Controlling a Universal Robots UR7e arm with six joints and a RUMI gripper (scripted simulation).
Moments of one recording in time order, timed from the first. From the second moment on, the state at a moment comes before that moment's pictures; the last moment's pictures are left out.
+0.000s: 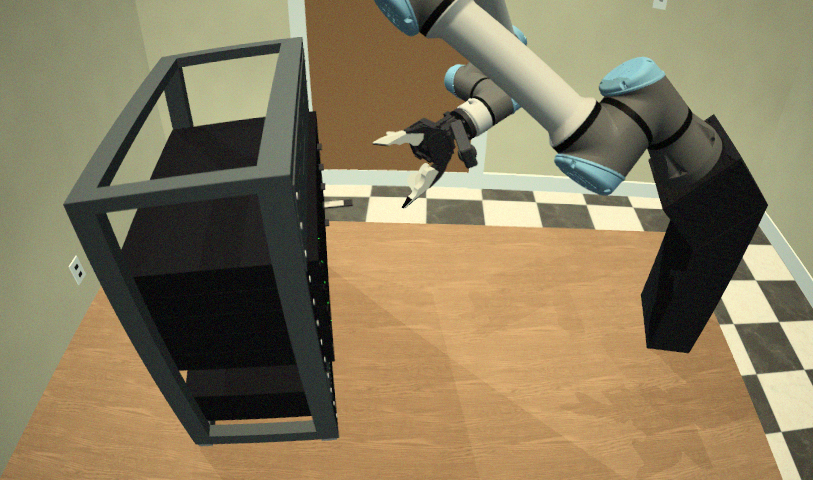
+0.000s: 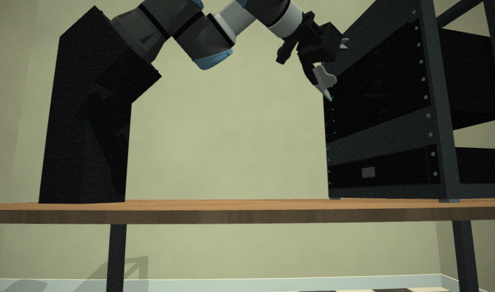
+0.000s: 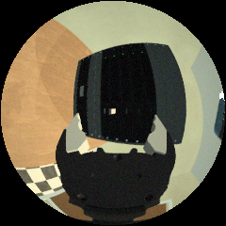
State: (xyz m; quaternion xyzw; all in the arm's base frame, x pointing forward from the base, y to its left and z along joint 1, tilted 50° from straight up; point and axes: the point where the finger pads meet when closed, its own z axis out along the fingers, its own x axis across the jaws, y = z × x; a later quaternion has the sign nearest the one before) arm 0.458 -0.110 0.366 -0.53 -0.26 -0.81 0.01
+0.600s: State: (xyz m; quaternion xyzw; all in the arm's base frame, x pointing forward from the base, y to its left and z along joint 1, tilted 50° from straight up) arm 0.456 -0.109 0.372 -0.55 -0.28 -0.79 0.02
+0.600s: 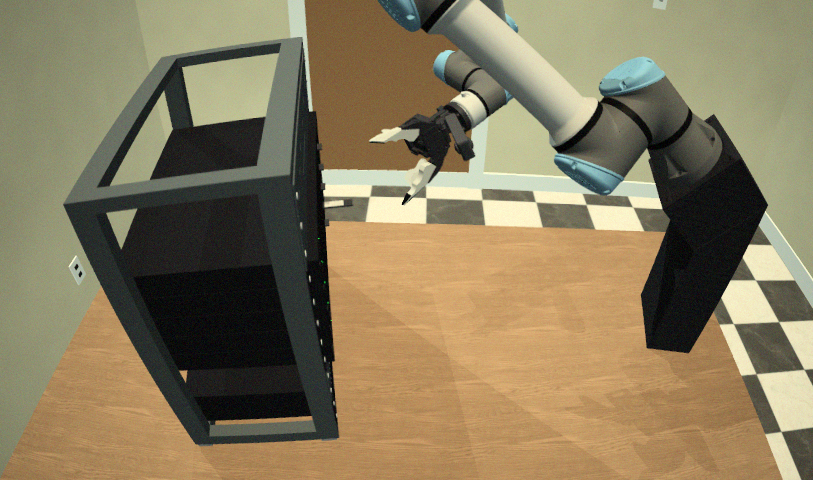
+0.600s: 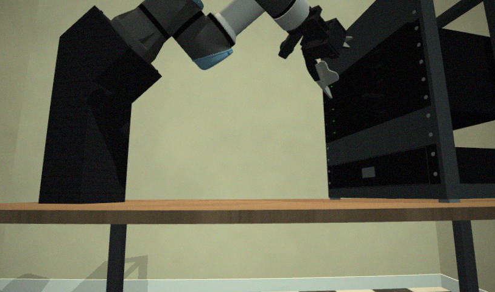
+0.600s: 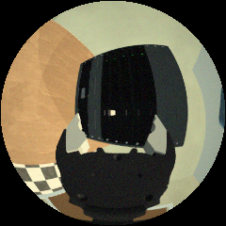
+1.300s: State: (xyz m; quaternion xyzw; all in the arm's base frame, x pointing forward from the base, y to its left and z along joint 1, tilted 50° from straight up) arm 0.456 -0.109 0.374 -0.55 -0.28 -0.78 0.03
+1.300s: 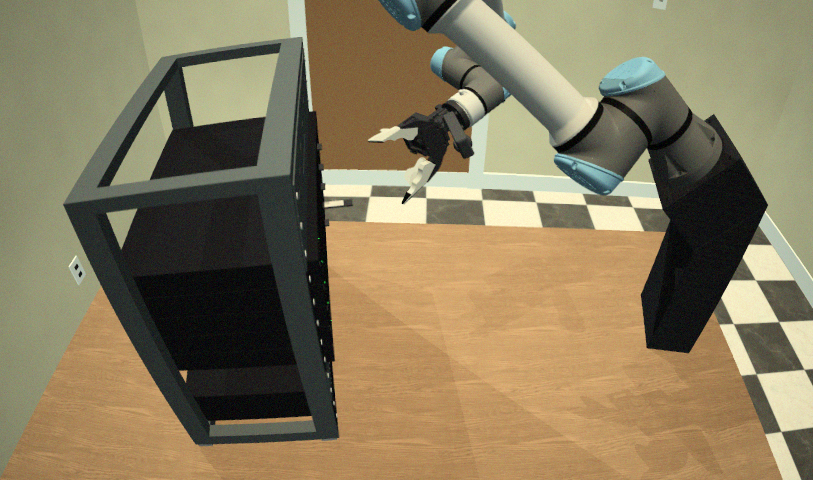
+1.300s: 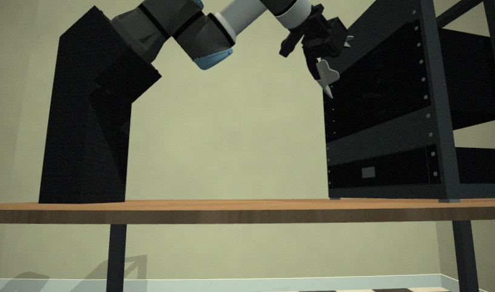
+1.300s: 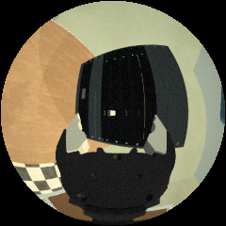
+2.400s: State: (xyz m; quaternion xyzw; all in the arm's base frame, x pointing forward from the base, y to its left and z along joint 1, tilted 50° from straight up) arm 0.485 -0.108 0.385 -0.55 -0.28 -0.78 0.03
